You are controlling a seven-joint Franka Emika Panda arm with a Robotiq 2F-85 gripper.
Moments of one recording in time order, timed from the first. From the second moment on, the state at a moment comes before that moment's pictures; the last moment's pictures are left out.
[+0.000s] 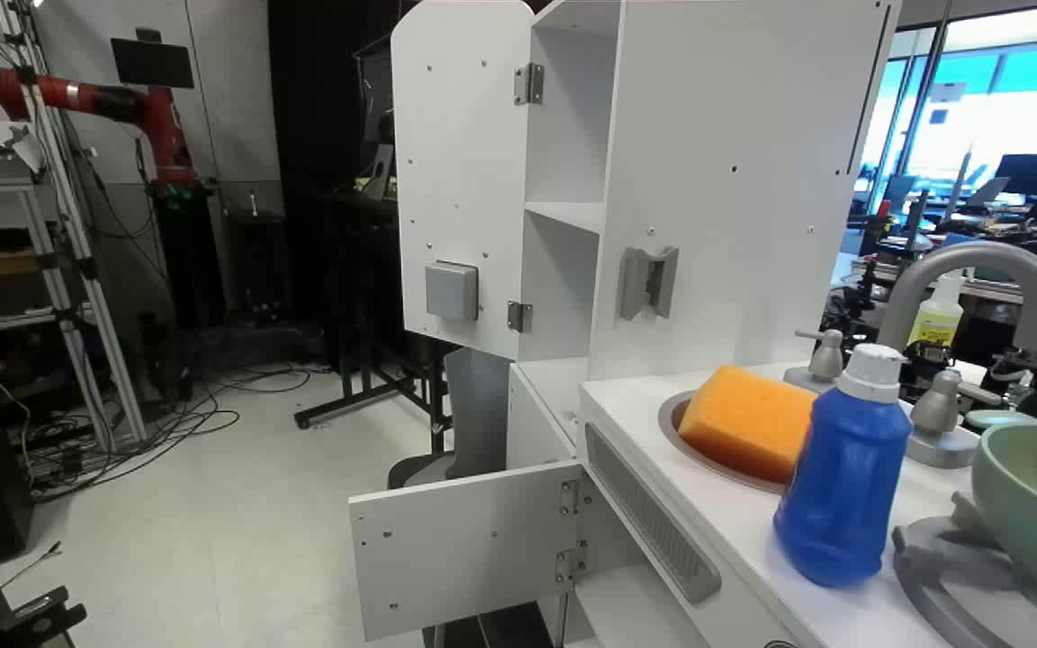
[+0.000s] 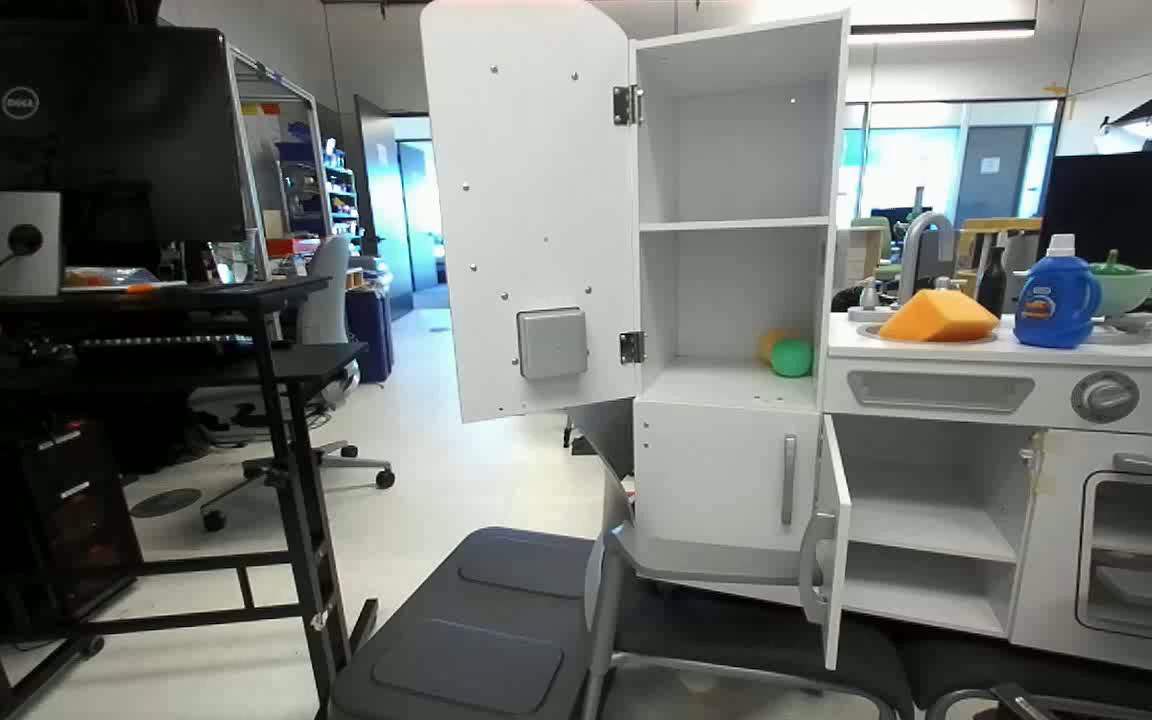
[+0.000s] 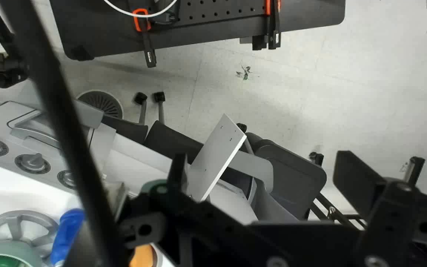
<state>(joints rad) -0.02 -0.52 -0.18 -2.23 0.08 1.71 -0.12</state>
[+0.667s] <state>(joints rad) -0.04 -0.48 -0.17 -2.24 0.08 1.81 -0.07</state>
